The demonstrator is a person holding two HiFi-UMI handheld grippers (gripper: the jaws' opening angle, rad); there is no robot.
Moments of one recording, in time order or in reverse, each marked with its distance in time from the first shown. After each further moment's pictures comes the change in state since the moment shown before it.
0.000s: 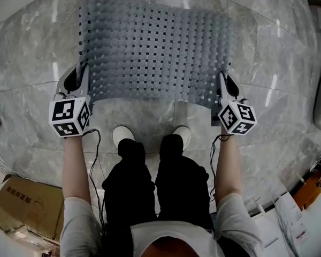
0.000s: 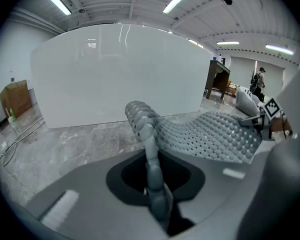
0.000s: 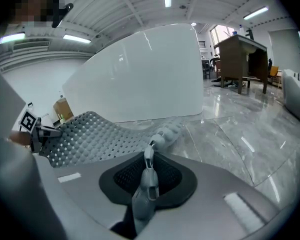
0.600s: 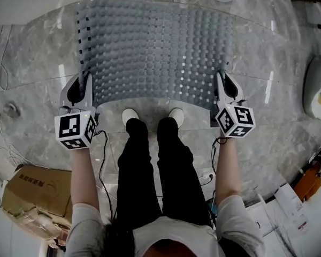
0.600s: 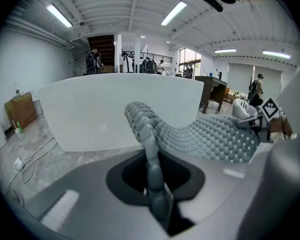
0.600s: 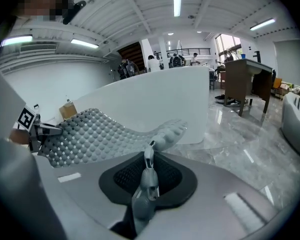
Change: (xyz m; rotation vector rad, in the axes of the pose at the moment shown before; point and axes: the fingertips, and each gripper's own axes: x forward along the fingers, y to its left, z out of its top) left arm -0.186 -0.021 0.170 0.004 -0.081 0.016; right arm -0.162 0.069 0.176 -0.052 -0.046 0.015
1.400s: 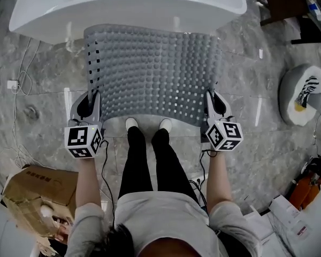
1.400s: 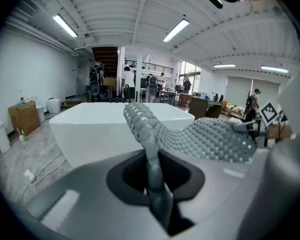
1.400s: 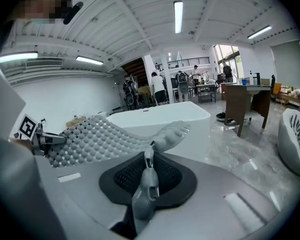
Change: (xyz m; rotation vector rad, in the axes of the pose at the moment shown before) left arm -0.228 -0.020 0.234 -0.044 -0.096 -0.020; right arm -0.223 0.073 0.245 0.016 -0.116 0.035
